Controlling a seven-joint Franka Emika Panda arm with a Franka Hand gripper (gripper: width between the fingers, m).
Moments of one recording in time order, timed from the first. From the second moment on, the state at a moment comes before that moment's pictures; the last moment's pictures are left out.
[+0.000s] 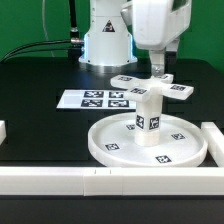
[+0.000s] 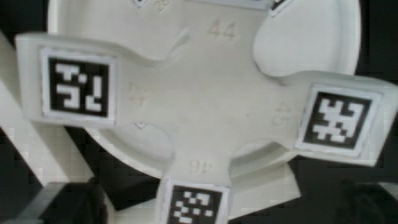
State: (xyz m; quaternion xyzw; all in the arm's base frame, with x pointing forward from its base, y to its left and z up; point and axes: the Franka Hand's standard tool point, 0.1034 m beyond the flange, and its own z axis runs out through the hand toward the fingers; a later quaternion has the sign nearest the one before) arm 0.548 0.060 0.132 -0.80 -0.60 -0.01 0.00
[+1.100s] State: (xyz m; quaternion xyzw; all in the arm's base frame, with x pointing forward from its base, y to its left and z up) arm 0.546 0.039 0.117 -0.62 -0.78 0.00 -0.01
